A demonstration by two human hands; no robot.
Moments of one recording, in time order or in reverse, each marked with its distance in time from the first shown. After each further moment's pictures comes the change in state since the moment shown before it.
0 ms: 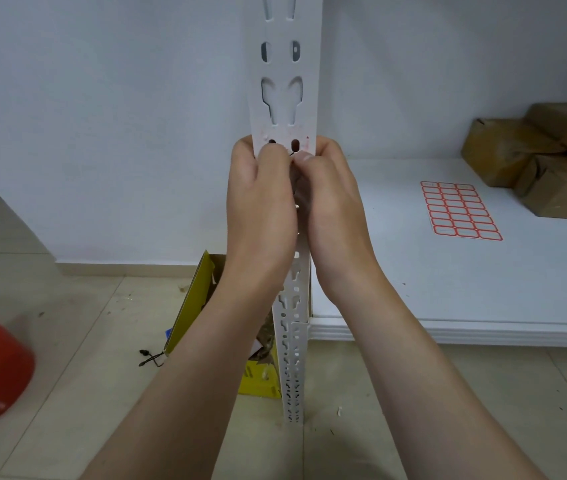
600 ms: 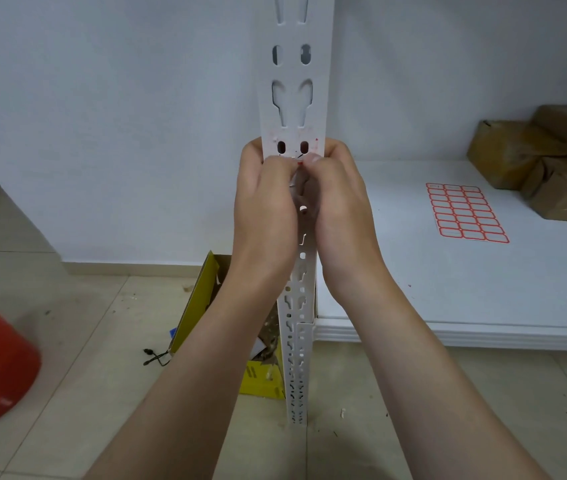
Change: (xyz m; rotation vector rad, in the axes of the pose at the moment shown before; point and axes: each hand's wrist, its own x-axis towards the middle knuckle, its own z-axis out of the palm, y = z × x) left_hand -0.002 -0.001 -0.006 -0.072 -0.058 -0.018; right_hand 0.001 0.002 0.002 -0.028 0.022 -0.014
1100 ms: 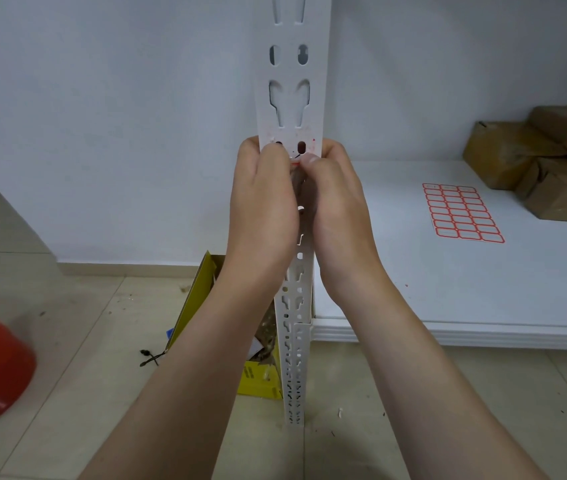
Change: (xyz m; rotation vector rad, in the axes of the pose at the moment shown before) left_hand 0.006 0.002 0.002 0.088 0.037 -0.019; right_hand 0.001 0.001 -0.001 -0.001 -0.006 0.004
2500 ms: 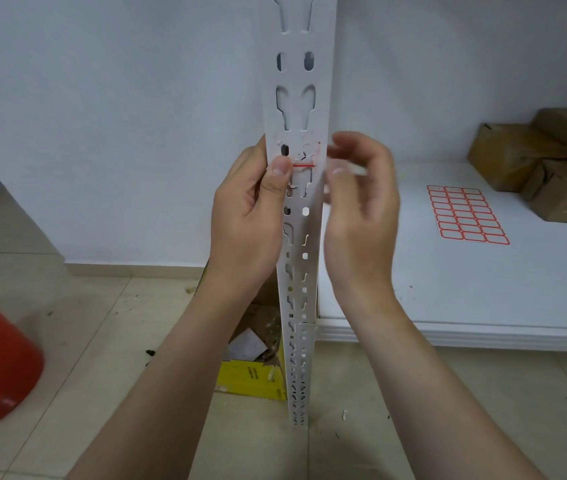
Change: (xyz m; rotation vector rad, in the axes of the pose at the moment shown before) left_hand 0.013 -0.038 -0.037 0.241 -0.085 0.445; right_hand -0.008 0.010 -0.008 -0.102 0.285 -0.347
